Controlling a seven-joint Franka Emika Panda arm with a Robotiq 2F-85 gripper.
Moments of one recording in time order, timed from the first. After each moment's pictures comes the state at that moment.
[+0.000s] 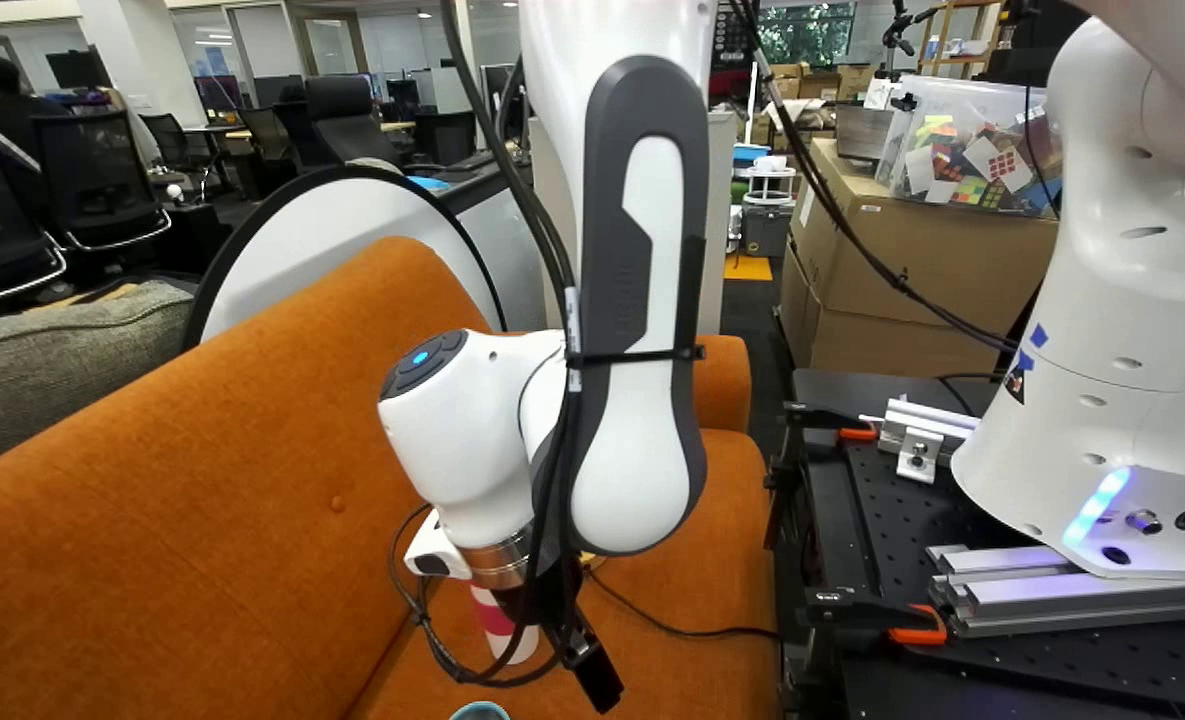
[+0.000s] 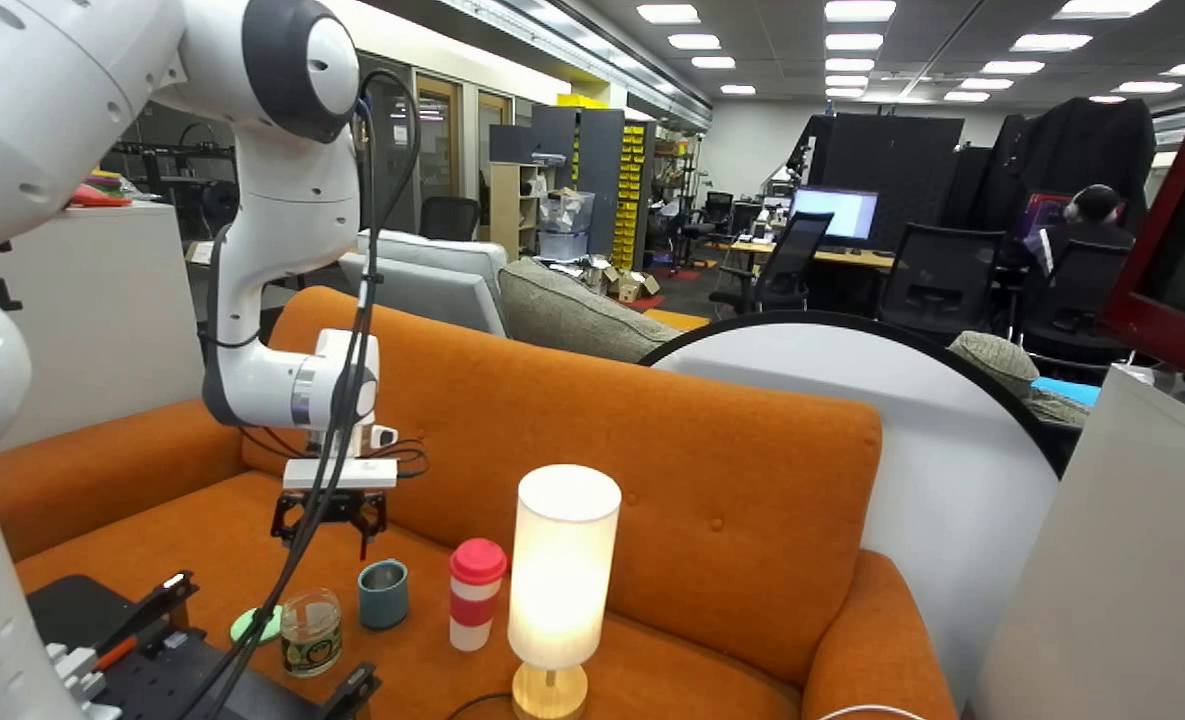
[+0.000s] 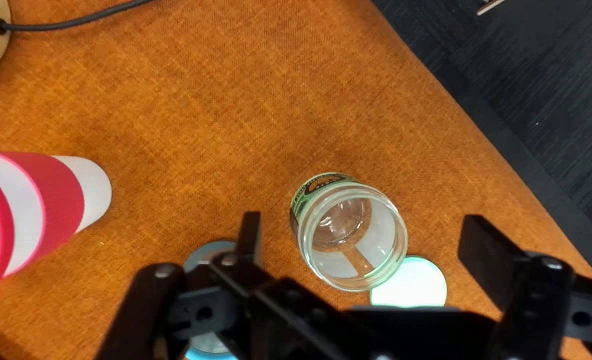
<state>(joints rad) 0.13 0.77 0.18 -2.25 -0.25 2.75 -0.31</state>
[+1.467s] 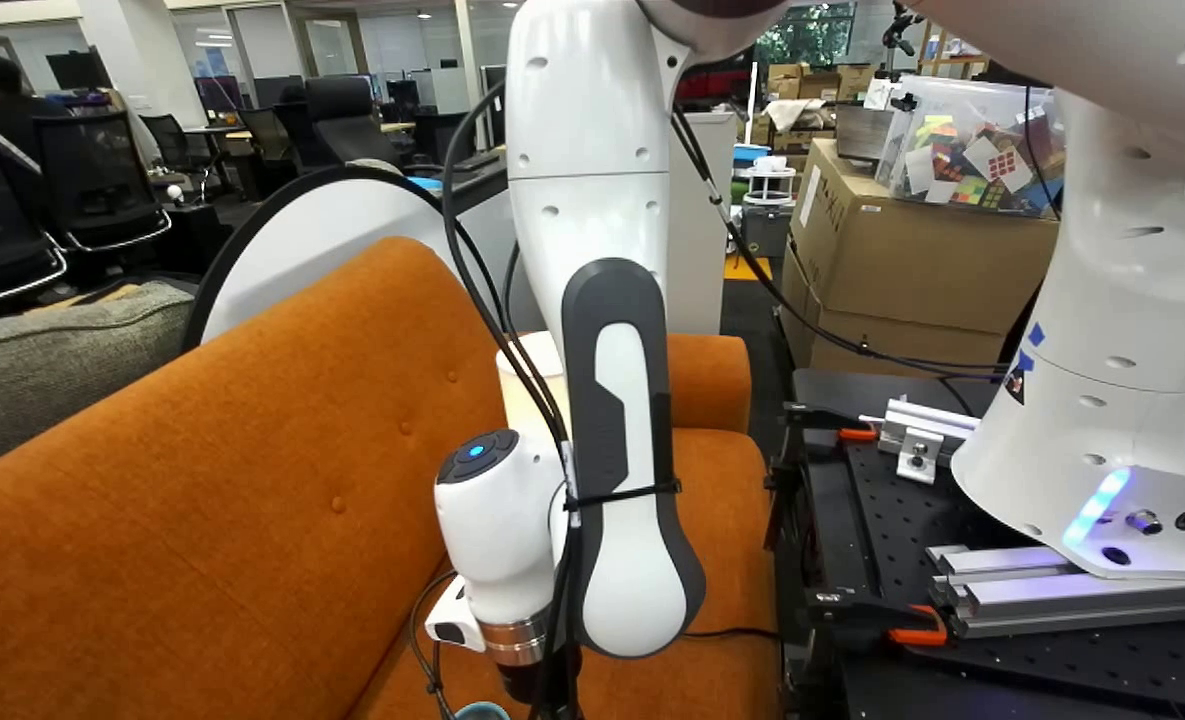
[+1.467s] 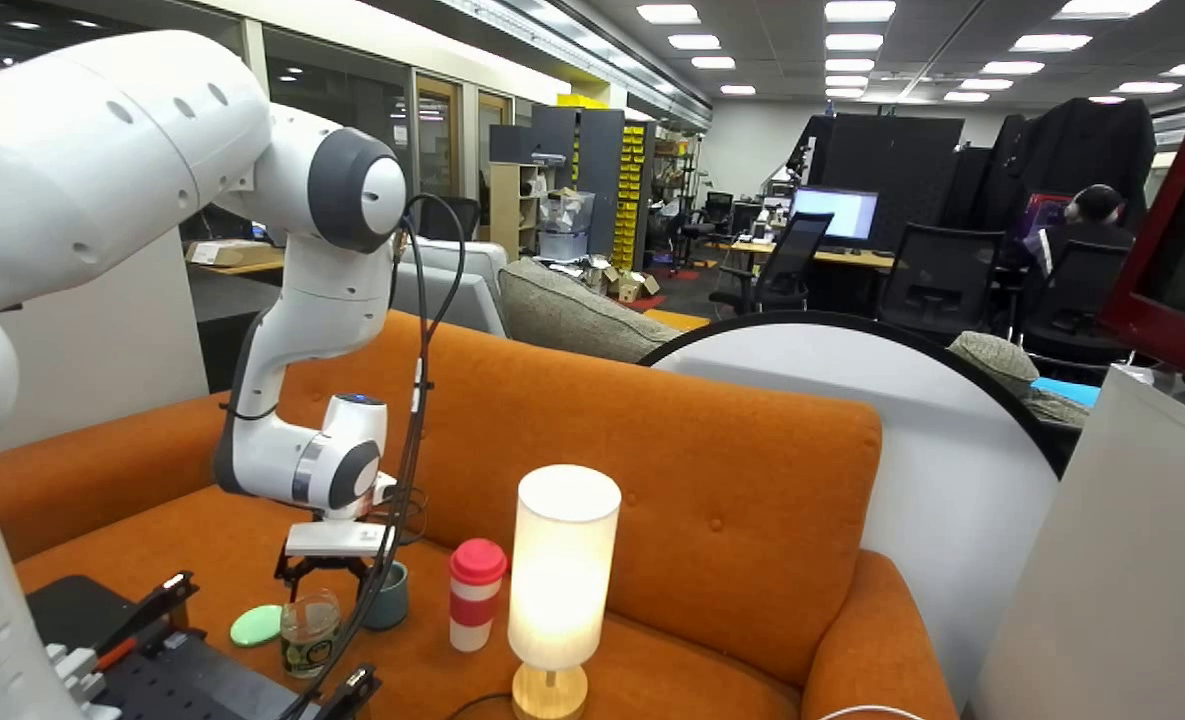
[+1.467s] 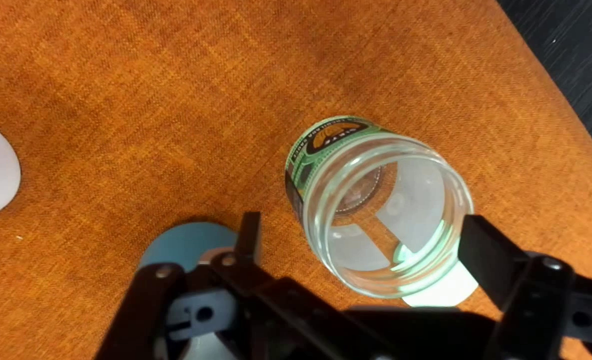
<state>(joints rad) 0.07 1.09 0.21 -2.08 -0.24 3.01 -0.34</state>
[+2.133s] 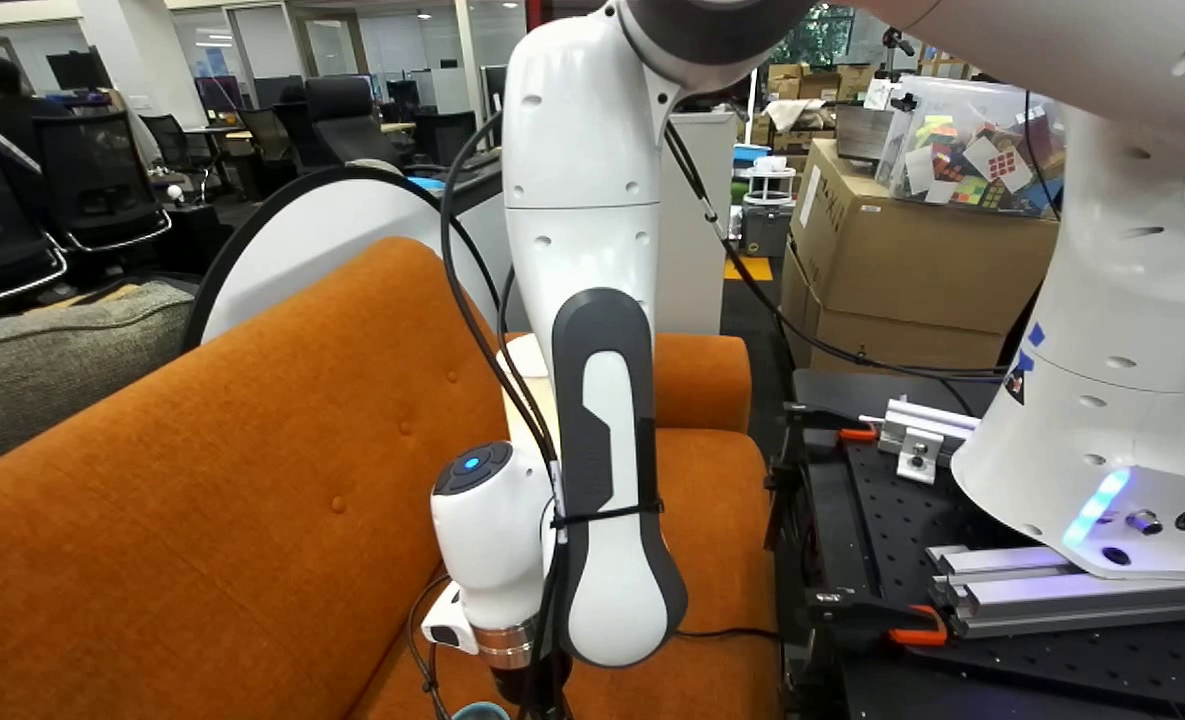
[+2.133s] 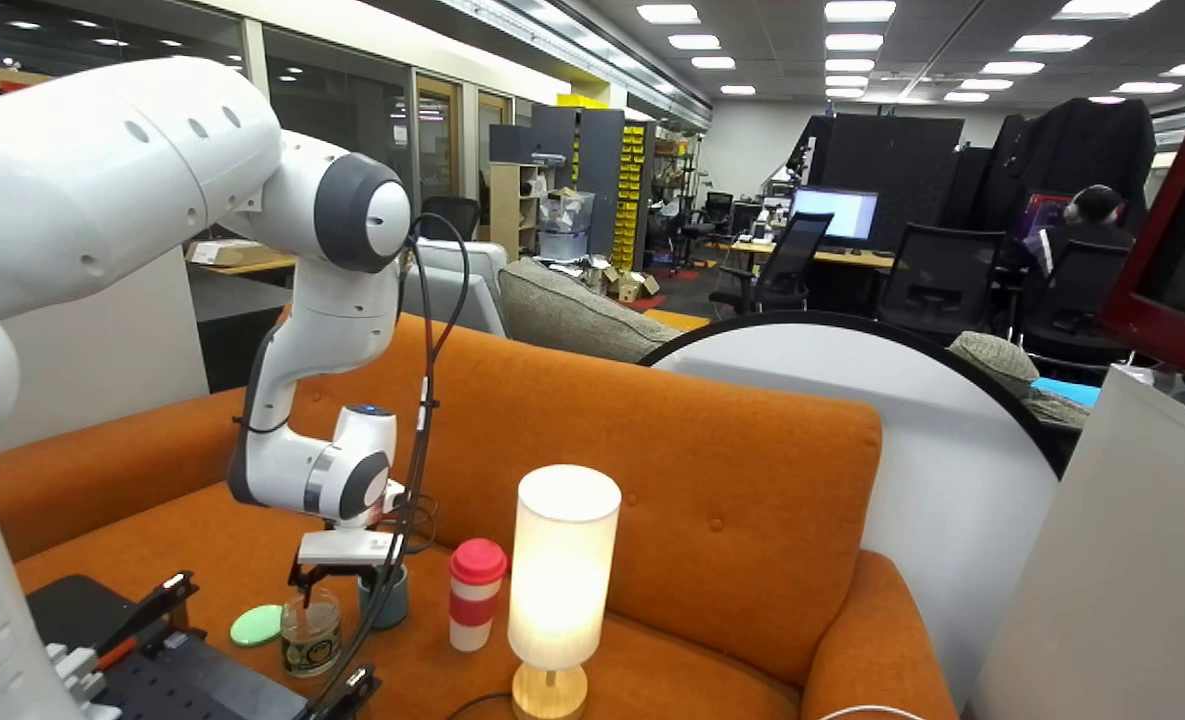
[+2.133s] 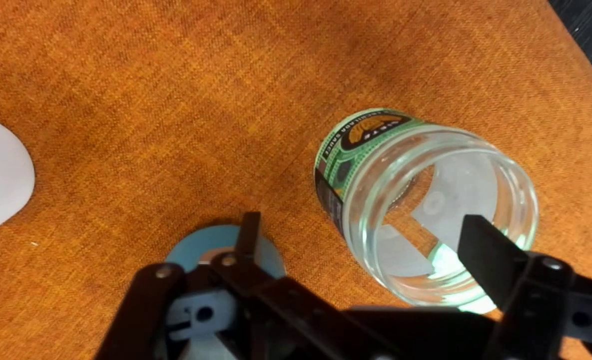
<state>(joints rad) 0.07 1.15 0.19 -2.01 -0.24 3.01 -0.34</state>
